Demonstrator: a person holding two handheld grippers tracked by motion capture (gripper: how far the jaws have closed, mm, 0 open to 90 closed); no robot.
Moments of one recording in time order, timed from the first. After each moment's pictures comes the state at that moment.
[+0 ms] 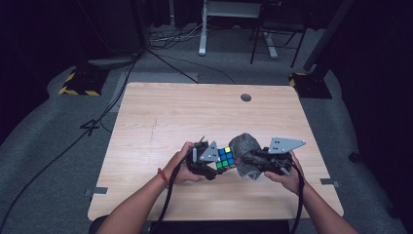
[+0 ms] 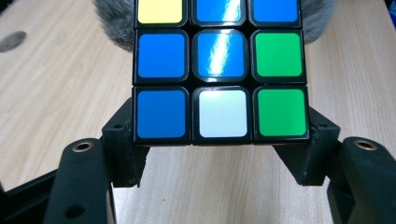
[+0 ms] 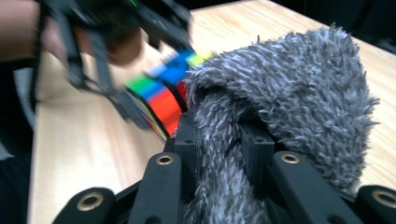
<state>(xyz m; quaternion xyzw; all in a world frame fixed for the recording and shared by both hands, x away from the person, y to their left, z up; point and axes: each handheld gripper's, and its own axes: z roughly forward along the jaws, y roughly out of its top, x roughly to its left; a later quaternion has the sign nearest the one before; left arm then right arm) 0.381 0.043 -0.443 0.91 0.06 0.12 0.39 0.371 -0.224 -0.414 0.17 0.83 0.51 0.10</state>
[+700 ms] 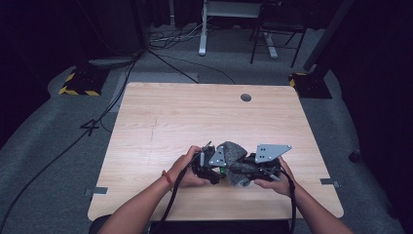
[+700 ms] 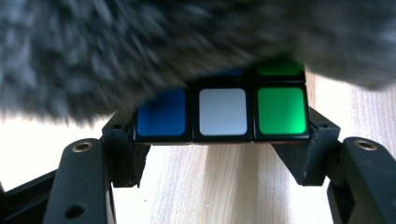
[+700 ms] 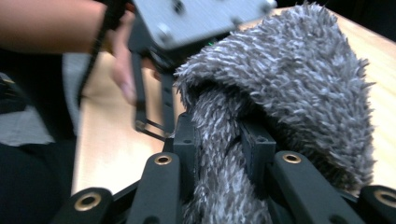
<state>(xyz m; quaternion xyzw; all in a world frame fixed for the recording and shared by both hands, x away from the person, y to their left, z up) 0.378 0.032 -0.450 0.92 0.07 0.12 0.36 0.358 -0.193 -0.414 0.11 0.86 0.50 0.08</state>
